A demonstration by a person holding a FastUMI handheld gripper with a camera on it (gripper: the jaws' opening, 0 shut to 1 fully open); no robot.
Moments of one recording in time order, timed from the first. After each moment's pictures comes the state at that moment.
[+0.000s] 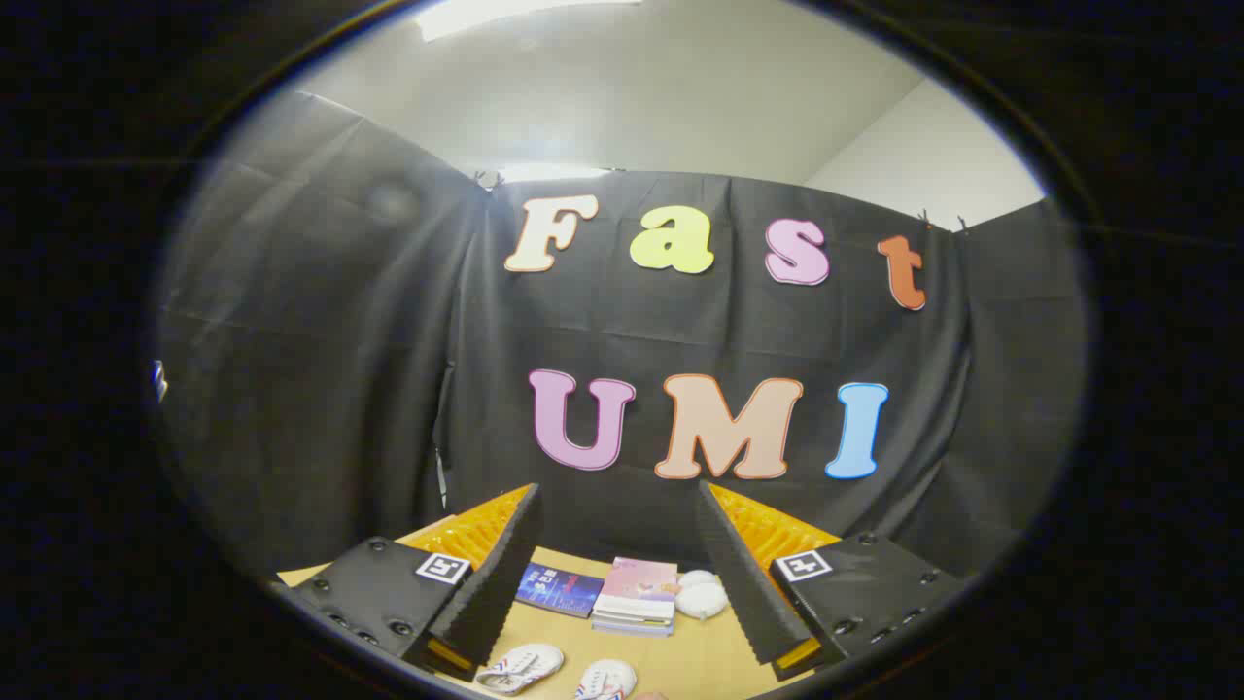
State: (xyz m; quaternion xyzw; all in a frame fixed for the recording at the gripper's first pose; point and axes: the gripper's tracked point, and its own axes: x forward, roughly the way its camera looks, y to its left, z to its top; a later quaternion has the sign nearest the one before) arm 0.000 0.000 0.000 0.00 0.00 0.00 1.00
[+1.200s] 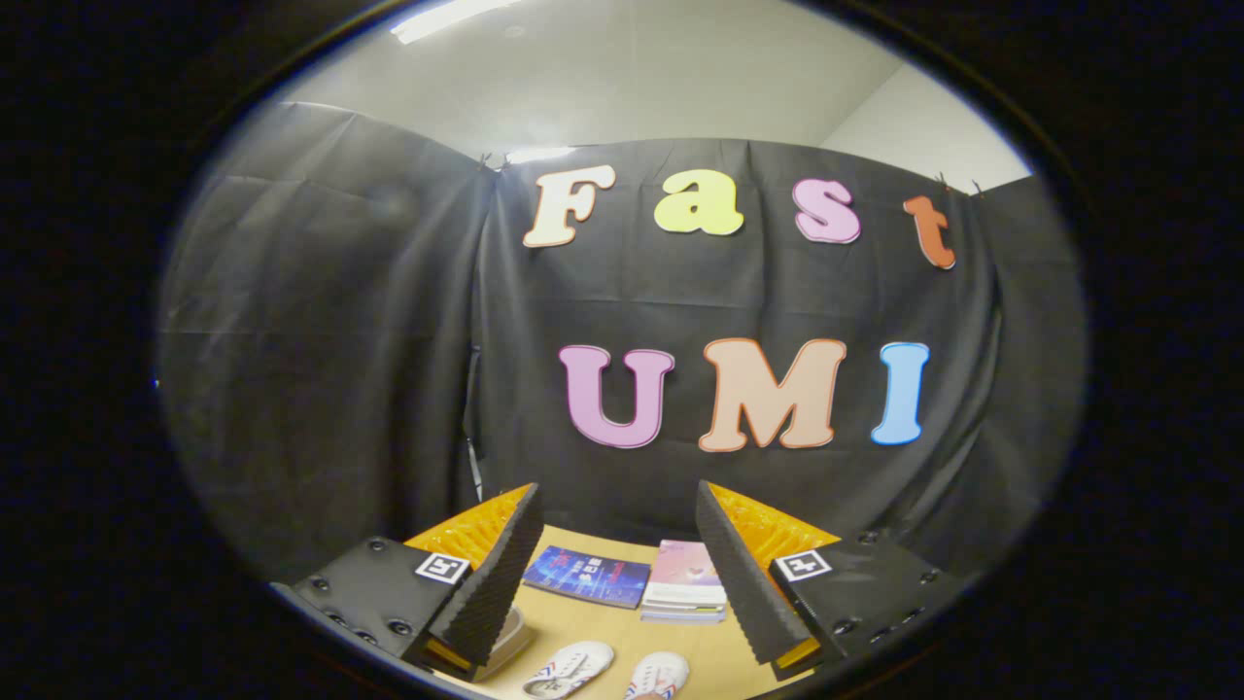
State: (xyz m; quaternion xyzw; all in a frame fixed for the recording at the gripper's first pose) arm 0.029 0.058 -0.035 0.04 0.05 0.05 1.00
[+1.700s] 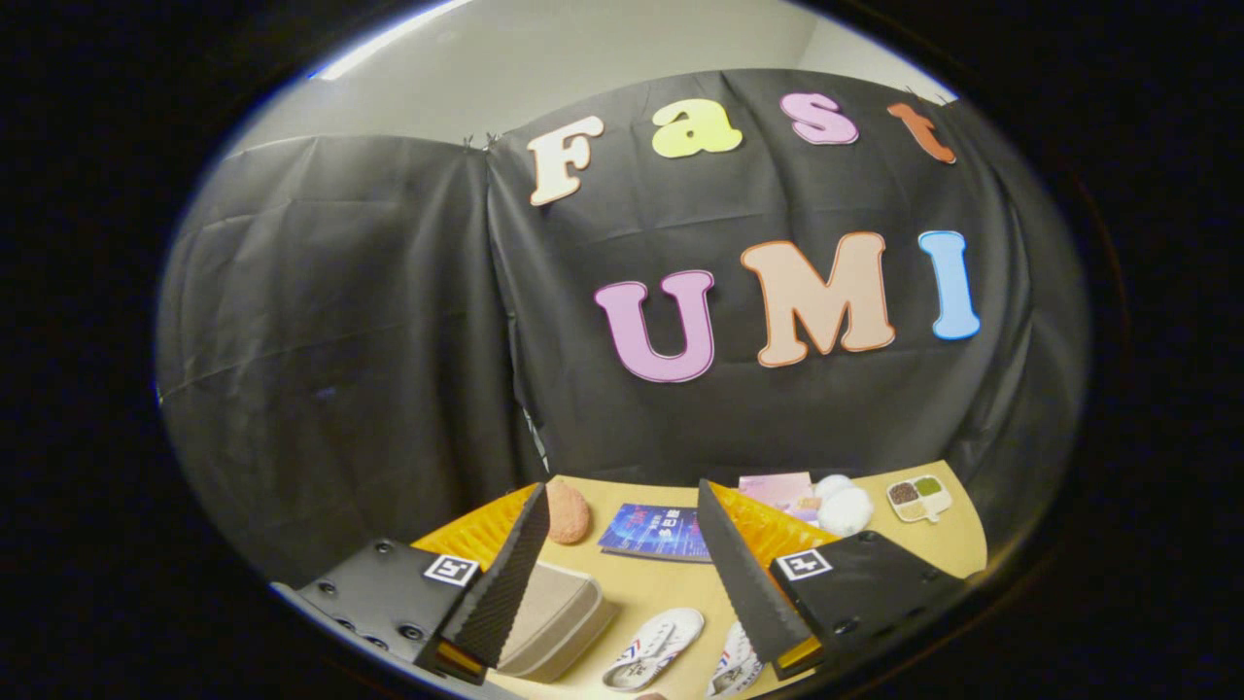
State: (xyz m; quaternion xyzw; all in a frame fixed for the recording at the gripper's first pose) arm 0.030 0.098 -0.120 0.13 0.12 0.11 0.98
